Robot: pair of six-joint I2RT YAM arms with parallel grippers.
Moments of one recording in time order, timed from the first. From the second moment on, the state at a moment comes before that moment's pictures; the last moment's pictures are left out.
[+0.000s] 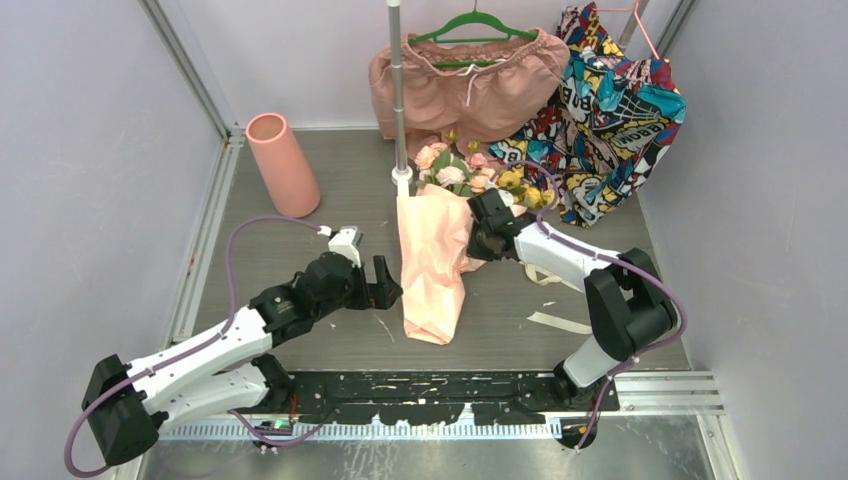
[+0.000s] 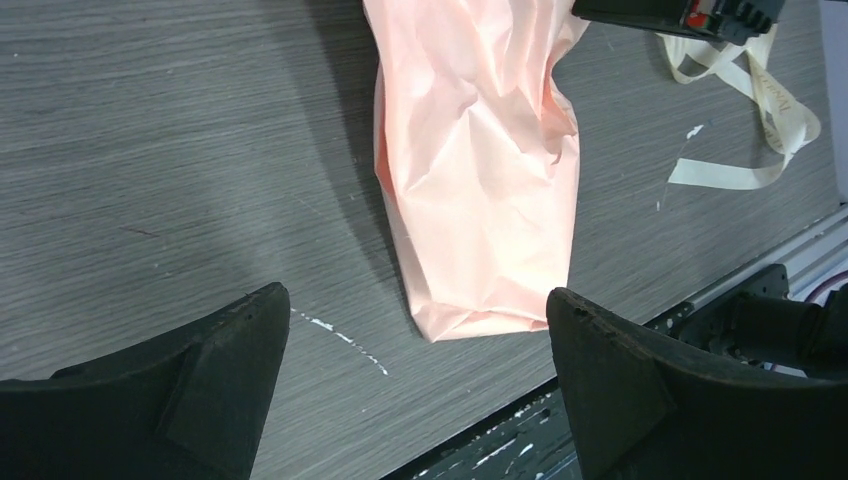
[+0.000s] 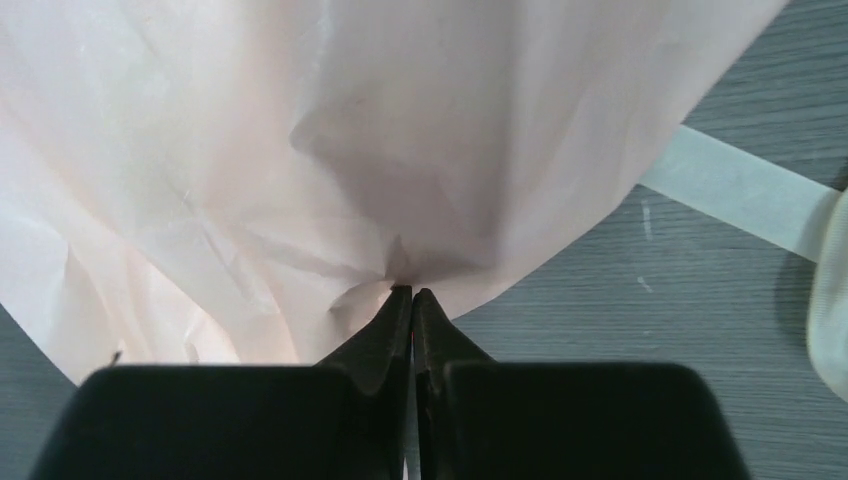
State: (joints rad) left arm -0.86 0.90 0.60 -0.29 -0.17 -0.71; right arm 0.51 1.58 0.97 -0.40 0.13 0.69
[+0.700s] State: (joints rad) left arm -0.85 0.93 0.57 -0.28 -0.14 -0.71; right arm 0.40 1.41 0.81 -0.39 0.17 0.75
